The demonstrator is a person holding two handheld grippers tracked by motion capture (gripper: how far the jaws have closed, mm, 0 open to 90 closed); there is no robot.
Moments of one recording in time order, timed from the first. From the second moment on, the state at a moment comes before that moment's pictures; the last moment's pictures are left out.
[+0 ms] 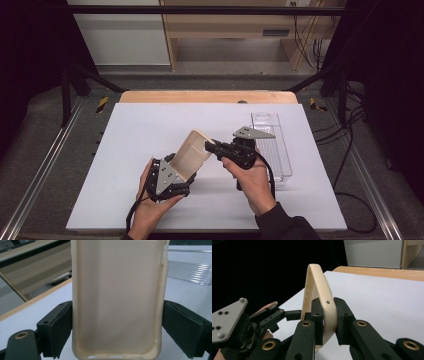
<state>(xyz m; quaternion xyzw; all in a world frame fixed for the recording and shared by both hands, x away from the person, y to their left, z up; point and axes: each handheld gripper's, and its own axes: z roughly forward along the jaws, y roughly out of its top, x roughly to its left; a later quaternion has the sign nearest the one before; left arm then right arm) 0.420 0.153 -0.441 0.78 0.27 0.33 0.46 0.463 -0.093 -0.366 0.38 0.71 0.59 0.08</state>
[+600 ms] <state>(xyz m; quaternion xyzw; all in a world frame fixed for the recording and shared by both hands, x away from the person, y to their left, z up) 0.428 0.175 -0.438 0.74 0.32 0.26 0.53 0.492 -0.092 -0.339 0.37 0.74 0.55 0.14</state>
